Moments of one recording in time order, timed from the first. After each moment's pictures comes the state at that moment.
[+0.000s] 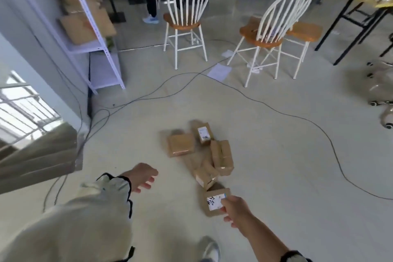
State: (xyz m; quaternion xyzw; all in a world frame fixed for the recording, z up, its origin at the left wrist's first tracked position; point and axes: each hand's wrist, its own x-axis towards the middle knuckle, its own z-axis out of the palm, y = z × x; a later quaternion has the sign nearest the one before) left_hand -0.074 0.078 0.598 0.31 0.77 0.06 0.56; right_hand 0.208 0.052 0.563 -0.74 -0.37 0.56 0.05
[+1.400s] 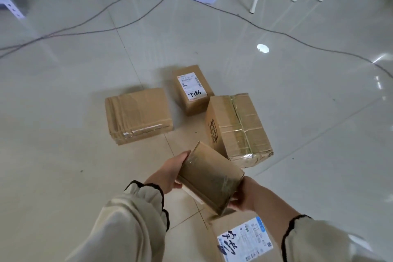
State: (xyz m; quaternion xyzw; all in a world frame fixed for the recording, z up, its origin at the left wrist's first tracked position) left_hand 0.028 0.331 -0.055 0.20 0.69 0.17 0.68; right_hand 0.228 0.307 -0.061 -0.71 0.04 0.69 0.15
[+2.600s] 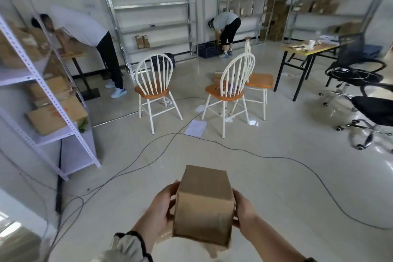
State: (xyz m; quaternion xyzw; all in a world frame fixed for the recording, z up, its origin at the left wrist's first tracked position) left_hand 0.044 0.230 0.722 0.22 0.62 0.38 0.65; right_hand 0.242 0.225 0.691 -0.66 -0.19 0.63 0.37
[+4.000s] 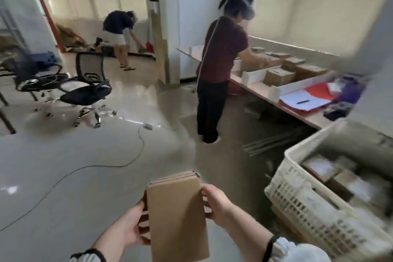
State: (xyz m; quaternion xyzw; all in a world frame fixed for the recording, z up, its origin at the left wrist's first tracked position) left_hand 0.301 0.003 0.726 0.52 0.39 -0.22 0.73; right_hand 0.351 -0.197 0.725 -0.66 0.19 0.29 0.67
